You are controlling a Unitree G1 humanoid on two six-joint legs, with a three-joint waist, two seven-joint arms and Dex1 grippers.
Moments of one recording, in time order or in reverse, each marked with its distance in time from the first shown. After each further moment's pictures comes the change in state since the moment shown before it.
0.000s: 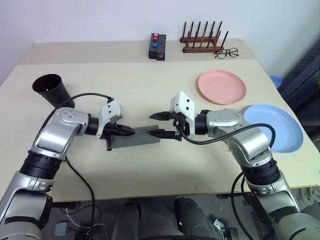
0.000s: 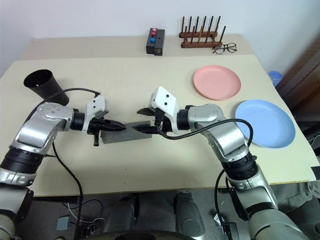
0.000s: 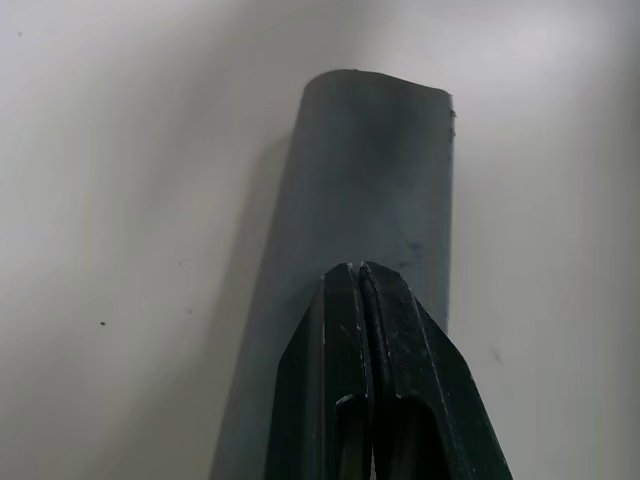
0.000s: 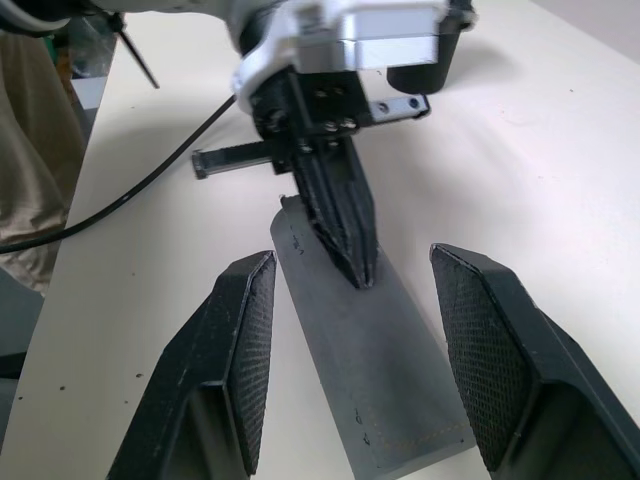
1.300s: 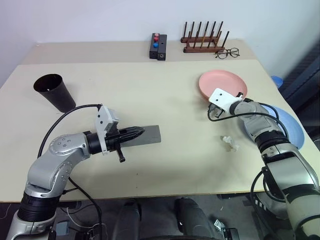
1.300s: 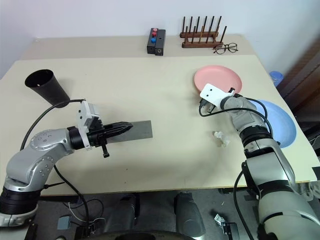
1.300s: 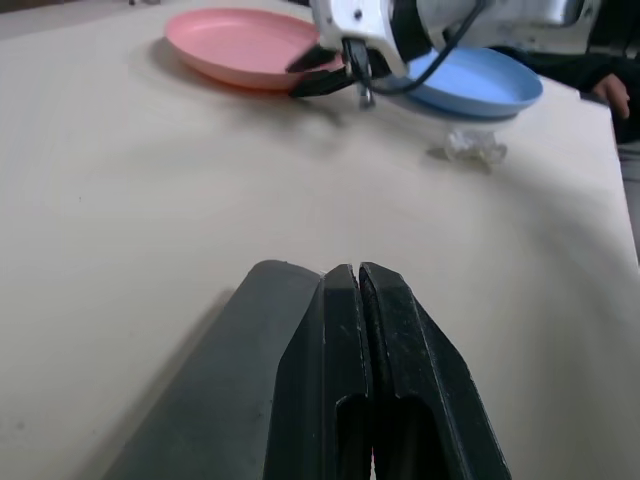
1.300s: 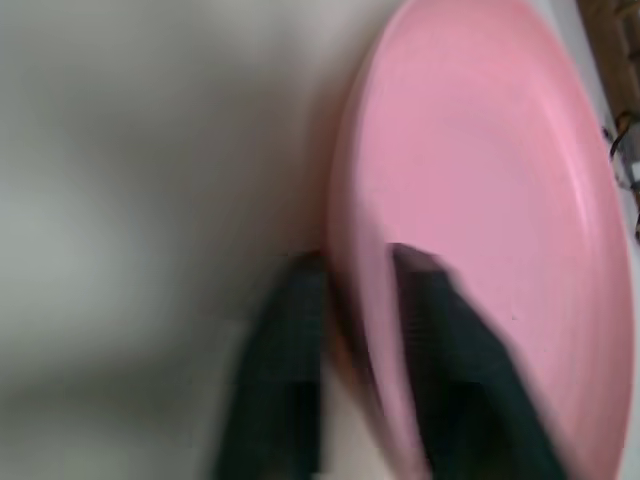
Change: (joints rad) left arm 0.329 -0.174 0.253 -0.407 -0.333 0.094 0.370; right arm -0.271 -0.166 0.055 1.272 -0.649 -0.813 -0.461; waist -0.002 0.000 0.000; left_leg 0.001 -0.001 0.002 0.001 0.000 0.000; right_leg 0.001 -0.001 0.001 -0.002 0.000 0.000
